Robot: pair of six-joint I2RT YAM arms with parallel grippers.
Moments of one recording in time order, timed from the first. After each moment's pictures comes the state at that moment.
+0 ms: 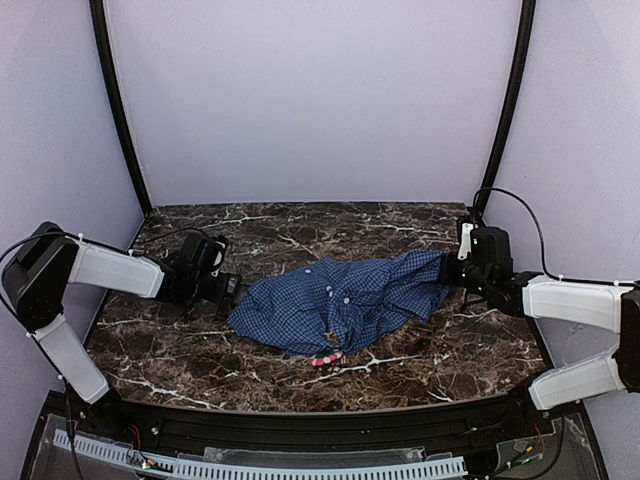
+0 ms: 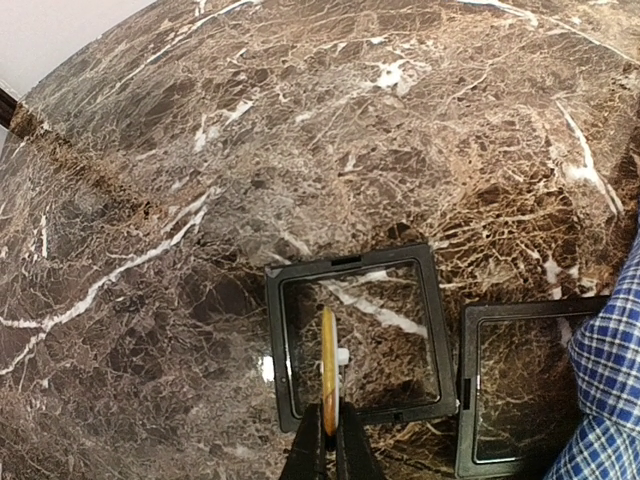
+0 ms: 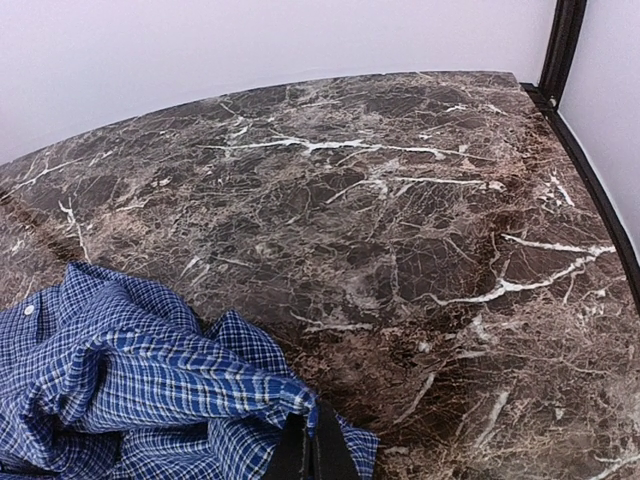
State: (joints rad) left arm -0.54 1.65 0.79 0.04 -0.36 -0.09; right arm 0.39 1.22 0.56 0.17 0.22 0.29
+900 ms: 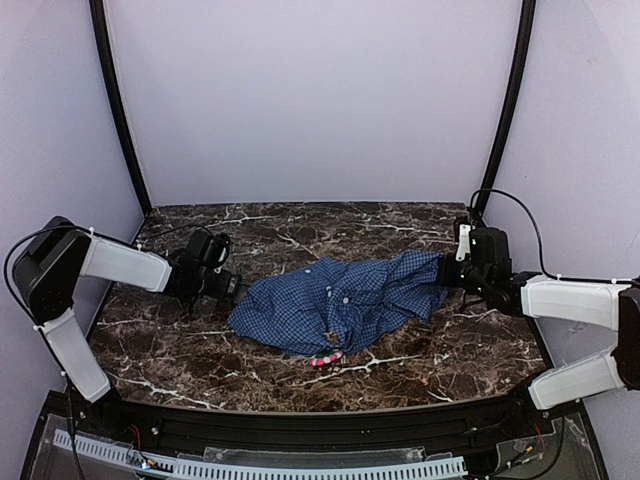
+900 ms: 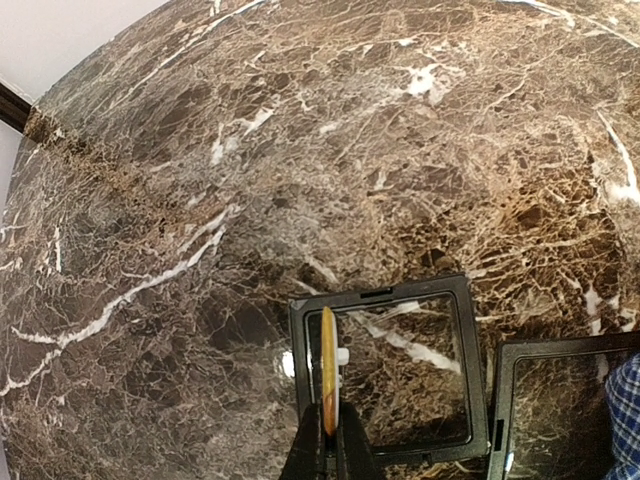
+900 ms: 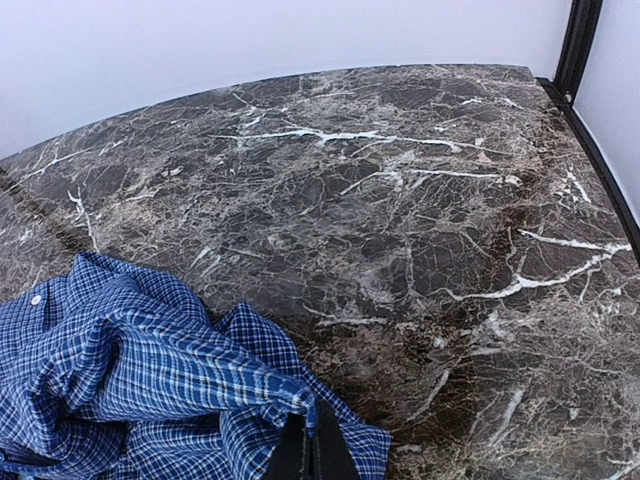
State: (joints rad) left arm -0.53 1.73 0.85 0.03 -0.41 -0.06; right arm 0.39 1.23 0.56 0.18 0.18 0.29
